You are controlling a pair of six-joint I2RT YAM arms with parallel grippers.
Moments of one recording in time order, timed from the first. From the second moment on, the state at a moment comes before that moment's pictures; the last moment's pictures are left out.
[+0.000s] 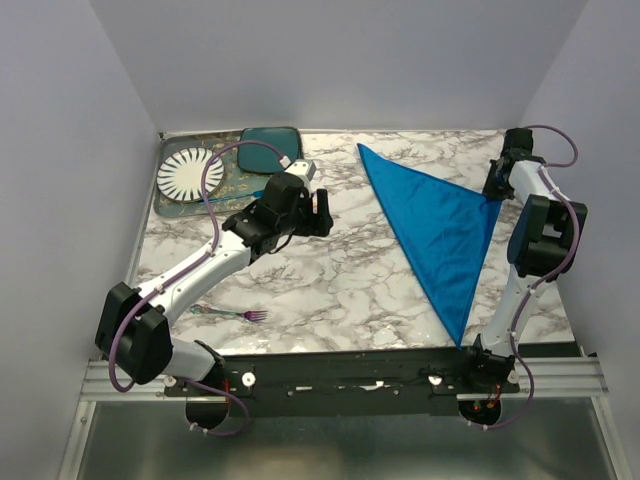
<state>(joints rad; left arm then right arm) -0.64 1.38 1.08 -0.29 -0.02 -0.44 -0.23 2.09 1.65 -0.57 0.12 0.11</state>
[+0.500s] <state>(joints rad) -0.64 1.39 1.09 -0.29 -0.03 -0.44 -0.24 2.13 1.70 -0.57 0.12 0.11</state>
